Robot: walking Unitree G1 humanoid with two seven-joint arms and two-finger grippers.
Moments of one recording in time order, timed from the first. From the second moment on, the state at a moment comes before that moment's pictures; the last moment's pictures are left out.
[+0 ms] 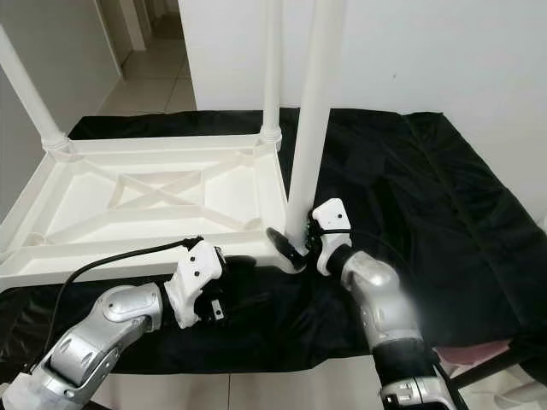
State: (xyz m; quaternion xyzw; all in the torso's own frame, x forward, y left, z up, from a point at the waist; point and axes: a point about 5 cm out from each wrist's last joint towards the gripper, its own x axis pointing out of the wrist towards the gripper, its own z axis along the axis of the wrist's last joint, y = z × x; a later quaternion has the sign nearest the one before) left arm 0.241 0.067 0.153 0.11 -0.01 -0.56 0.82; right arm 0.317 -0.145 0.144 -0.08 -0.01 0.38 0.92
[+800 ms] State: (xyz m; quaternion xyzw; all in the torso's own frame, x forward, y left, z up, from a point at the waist) left arm 0.241 0.067 0.154 0.11 -0.01 -0.56 0.82; right arm 0.326 -0.154 0.136 -0.08 0.01 0.41 0.91
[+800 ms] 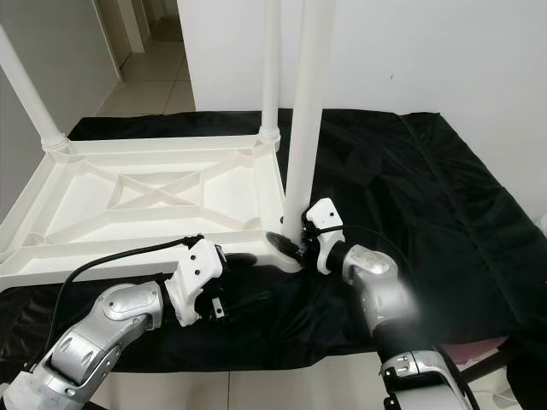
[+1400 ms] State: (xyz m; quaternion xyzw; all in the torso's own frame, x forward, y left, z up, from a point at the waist) left arm 0.241 0.066 0.154 0.11 -0.01 -0.56 0.82; right arm 0.318 -0.145 0.133 -0.07 0.00 0.30 0.95
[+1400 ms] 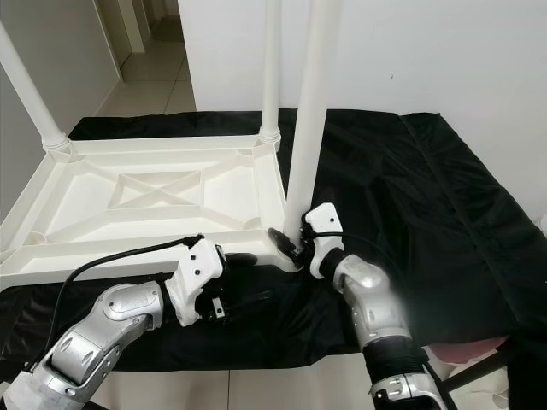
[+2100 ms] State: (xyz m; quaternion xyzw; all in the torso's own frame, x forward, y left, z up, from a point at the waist) left arm 0.241 0.069 0.151 0.08 0.00 -0.54 0.84; right arm 0.300 -0.100 0.130 0.02 -0.01 0.07 1.00
